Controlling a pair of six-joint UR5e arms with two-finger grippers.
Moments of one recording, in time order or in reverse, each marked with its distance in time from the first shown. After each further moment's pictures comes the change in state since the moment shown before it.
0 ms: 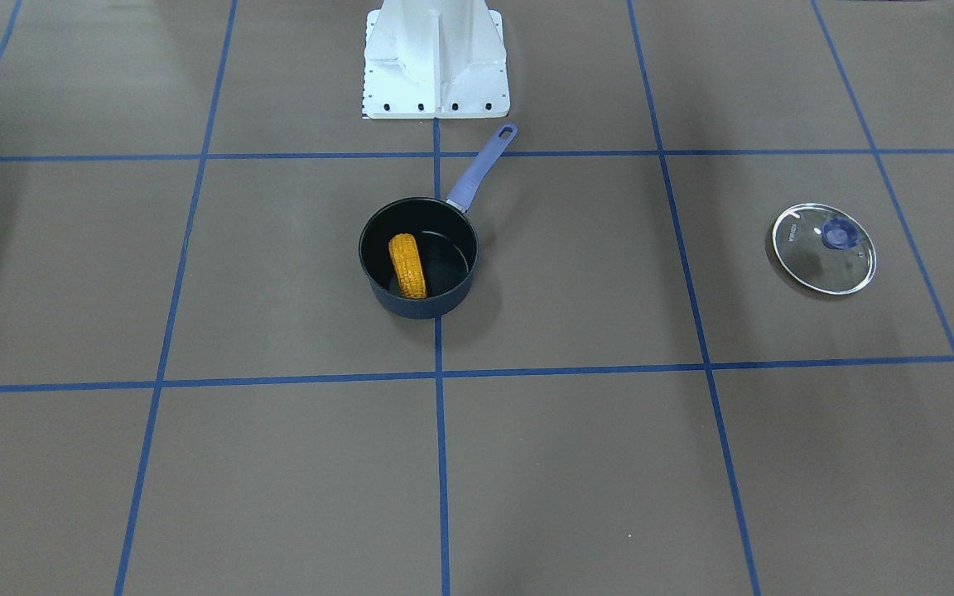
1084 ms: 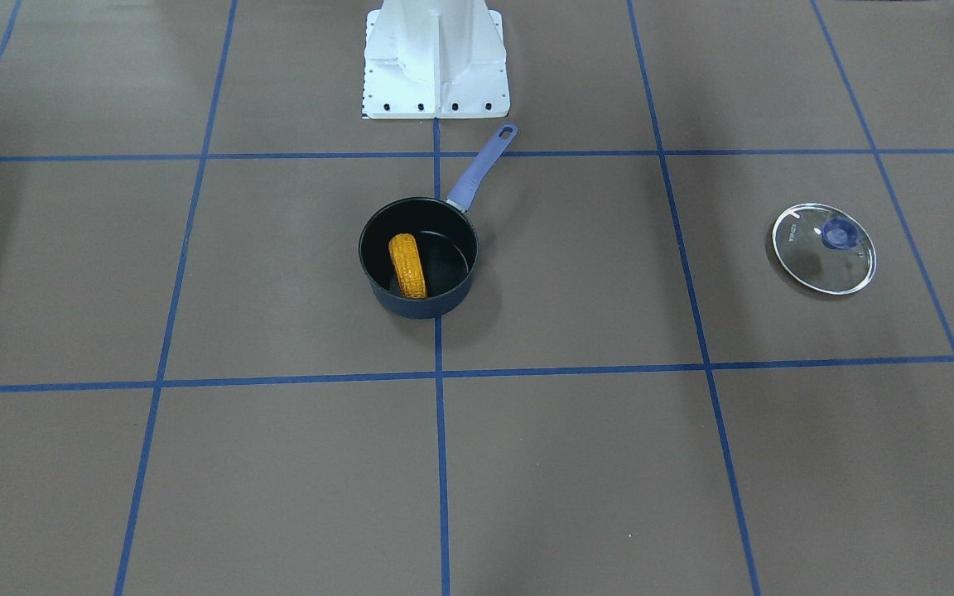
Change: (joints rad) left arm 0.000 0.000 0.000 -0.002 -0.003 0.000; right arm 0.000 -0.002 0.004 0.009 -0.002 0.040
